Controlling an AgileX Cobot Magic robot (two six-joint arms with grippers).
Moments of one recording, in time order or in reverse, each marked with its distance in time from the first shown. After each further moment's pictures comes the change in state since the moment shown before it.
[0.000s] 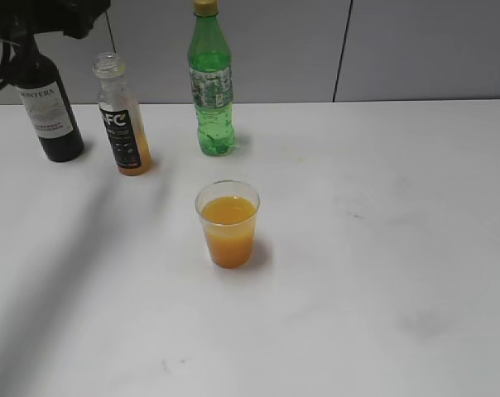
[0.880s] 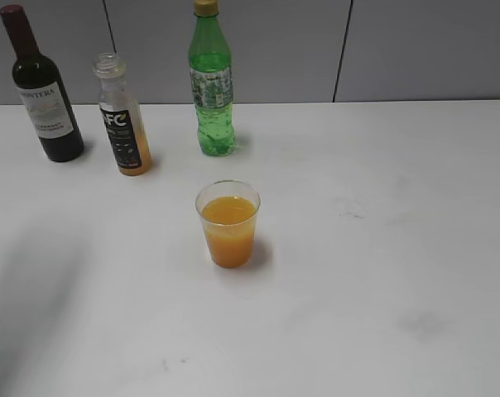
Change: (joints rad) left arm 0.086 -0.441 0.000 -0.631 1.172 0.501; right arm 0.000 0.000 0.000 0.000 0.000 0.000
